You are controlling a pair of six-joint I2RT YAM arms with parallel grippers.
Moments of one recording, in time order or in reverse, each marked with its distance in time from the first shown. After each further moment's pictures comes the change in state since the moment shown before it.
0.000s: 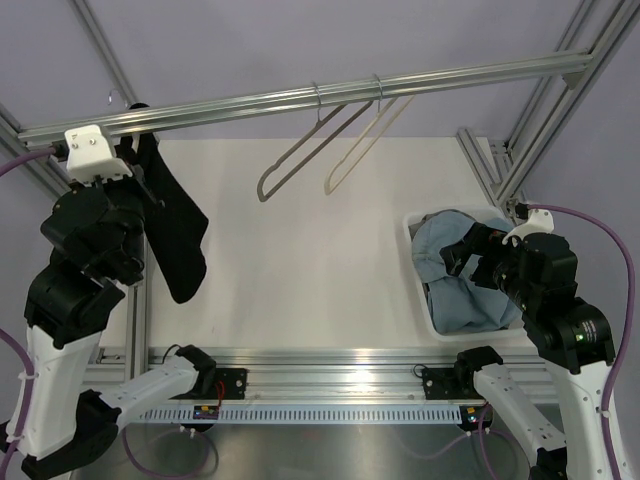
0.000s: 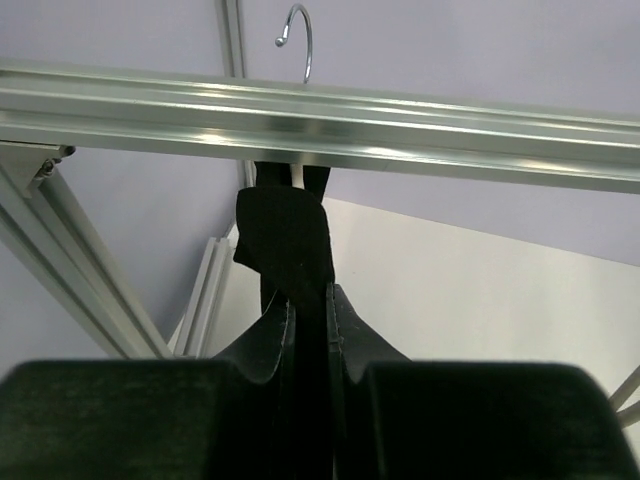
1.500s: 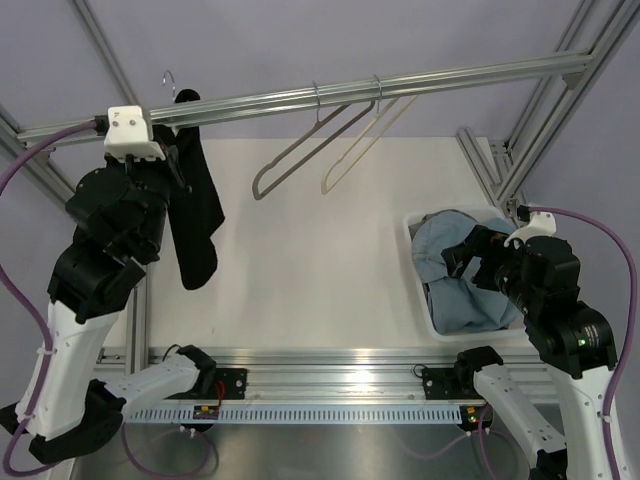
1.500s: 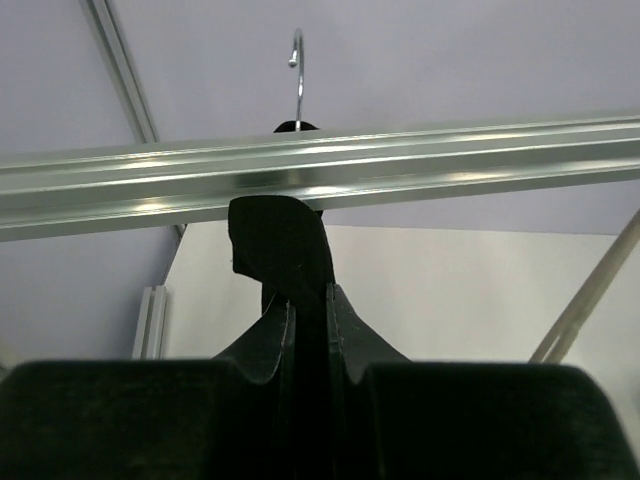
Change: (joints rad) left arm -0.045 0.068 -0.002 0.125 0.164 0.083; right arm 0.000 -0.014 0.000 -0.004 0.005 -0.014
